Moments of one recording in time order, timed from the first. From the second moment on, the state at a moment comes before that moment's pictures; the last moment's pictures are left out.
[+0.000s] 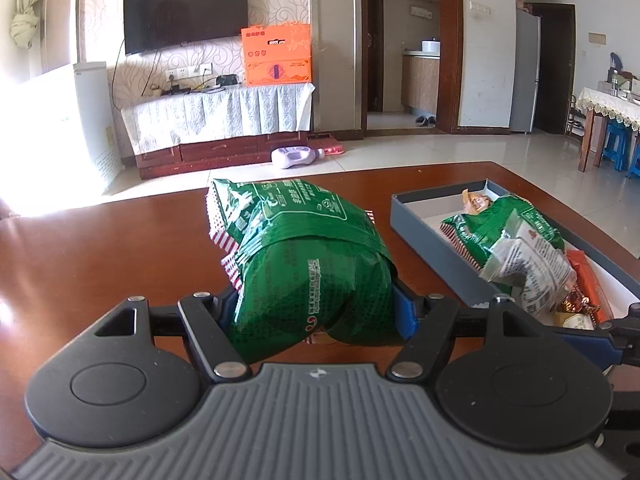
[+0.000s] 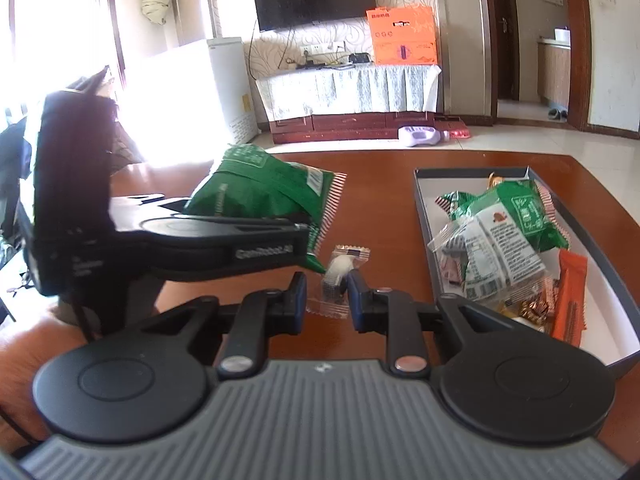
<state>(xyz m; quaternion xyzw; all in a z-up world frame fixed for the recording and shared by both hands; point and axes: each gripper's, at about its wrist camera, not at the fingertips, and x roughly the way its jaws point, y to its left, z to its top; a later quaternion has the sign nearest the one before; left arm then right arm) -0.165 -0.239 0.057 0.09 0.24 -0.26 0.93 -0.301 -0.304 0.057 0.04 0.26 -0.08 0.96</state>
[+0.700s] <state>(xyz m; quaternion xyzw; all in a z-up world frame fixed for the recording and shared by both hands) -0.168 -0.279 0.064 0.08 0.24 -0.27 0.93 -0.333 -0.332 0.072 0.04 0.23 -0.11 0.97</state>
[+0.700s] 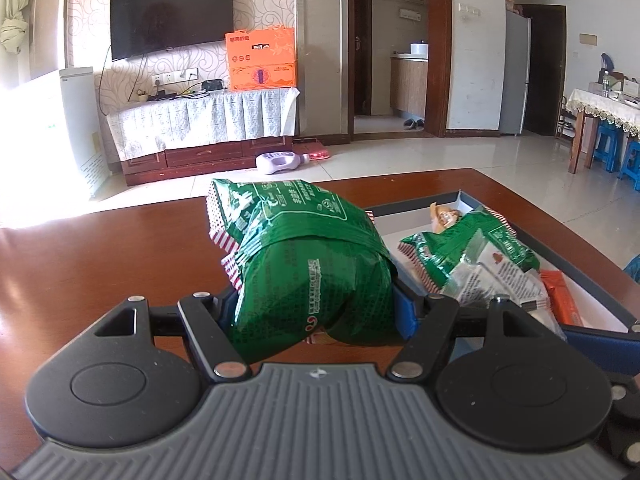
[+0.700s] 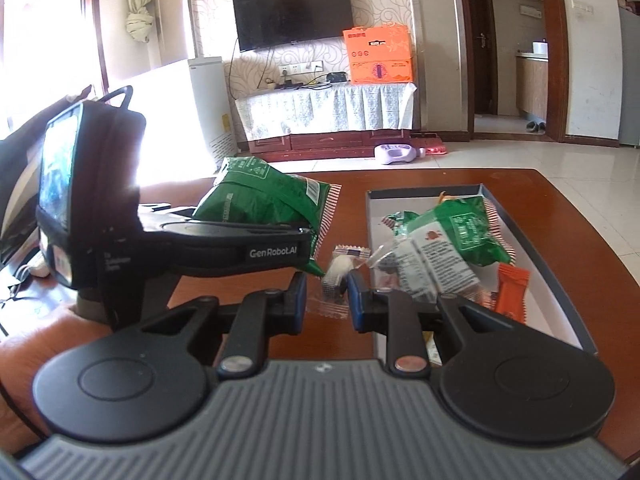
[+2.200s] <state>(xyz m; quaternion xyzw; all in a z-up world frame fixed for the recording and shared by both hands) -0.199 -0.378 0.060 0.06 0.21 -0.42 0.88 -0.360 -0.377 0.067 0.07 0.22 -0.18 0.96</state>
